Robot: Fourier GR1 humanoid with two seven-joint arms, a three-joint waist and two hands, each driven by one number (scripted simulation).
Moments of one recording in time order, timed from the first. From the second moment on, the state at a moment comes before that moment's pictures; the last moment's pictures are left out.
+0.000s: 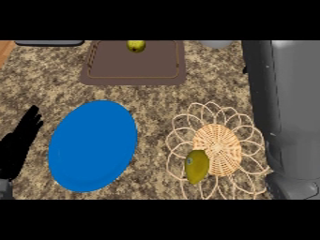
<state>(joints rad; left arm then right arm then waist) -0.01 0.37 0.08 -1.38 0.16 0.00 0.08 -1.23 -0.04 -0.27 -1.21 1.79 0.06 1.20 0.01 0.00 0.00</state>
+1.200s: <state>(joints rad) 0.00 0.37 0.11 -1.39 0.16 -0.03 0.08 -1.25 -0.24 -0.56 -1.11 1.90 0.17 1.07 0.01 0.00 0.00</state>
